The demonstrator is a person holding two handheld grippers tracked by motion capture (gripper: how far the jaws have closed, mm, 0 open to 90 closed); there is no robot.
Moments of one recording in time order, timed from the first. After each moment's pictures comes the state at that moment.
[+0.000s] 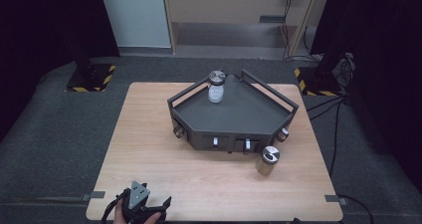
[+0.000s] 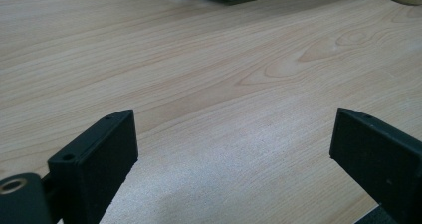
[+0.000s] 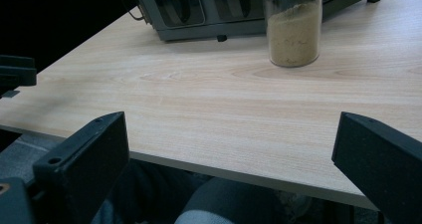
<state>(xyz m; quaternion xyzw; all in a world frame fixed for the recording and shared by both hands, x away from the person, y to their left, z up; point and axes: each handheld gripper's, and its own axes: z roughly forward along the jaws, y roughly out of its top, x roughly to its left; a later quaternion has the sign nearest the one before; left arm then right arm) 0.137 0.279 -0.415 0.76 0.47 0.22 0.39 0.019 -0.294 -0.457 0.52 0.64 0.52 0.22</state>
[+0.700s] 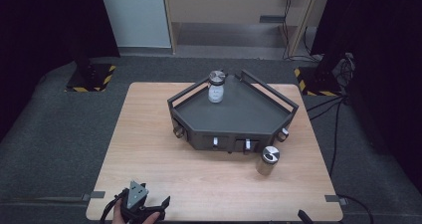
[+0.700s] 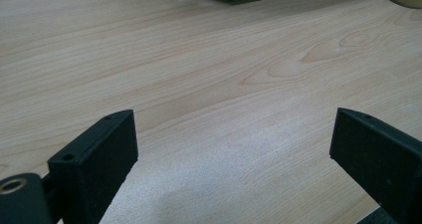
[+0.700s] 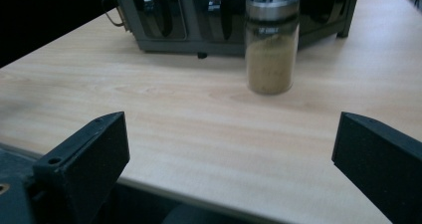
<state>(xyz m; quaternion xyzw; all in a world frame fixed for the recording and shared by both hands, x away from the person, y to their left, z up) 0.138 0.281 -0.415 0.75 0.48 0.21 0.40 0.029 -0.280 -0.437 0.51 0.65 0.49 0.28</state>
